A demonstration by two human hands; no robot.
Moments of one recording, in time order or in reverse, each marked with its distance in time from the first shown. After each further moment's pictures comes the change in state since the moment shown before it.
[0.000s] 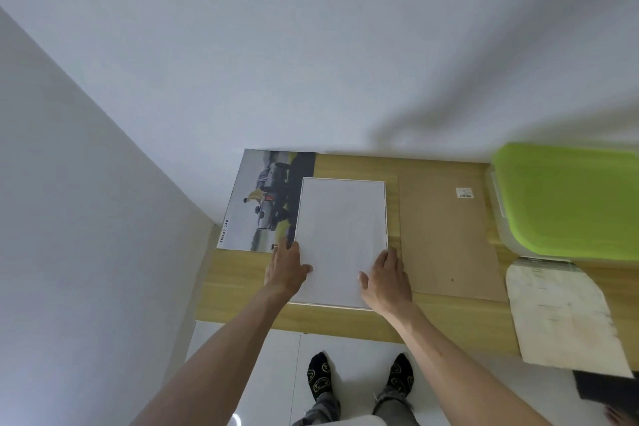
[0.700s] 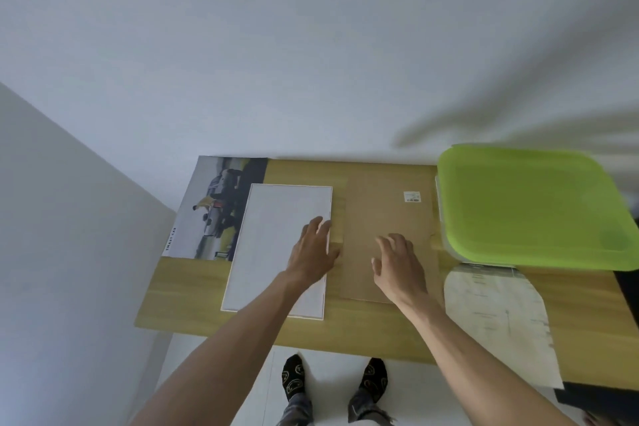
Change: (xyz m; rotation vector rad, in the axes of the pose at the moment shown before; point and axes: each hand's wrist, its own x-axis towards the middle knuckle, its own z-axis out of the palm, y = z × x) left_hand 0.002 0.187 0.027 -0.046 0.040 0.270; right_hand 0.037 0.153 -0.066 0.114 0.259 -0.208
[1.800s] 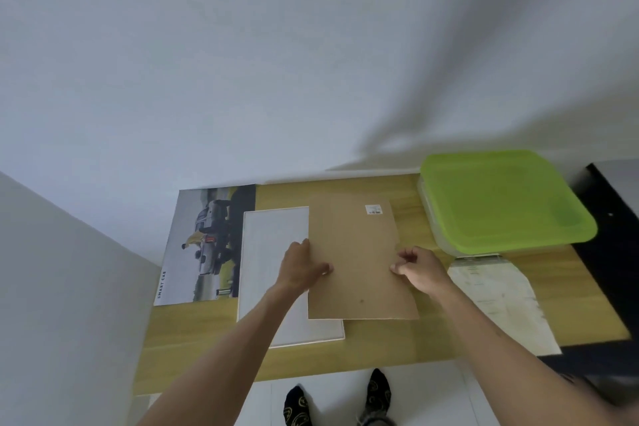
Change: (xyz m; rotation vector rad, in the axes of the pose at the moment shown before) left_hand 0.014 -0.048 -0.039 -0.350 -0.175 -0.127; right_hand 0.000 -0.001 -0.025 0.741 -0.091 0.592
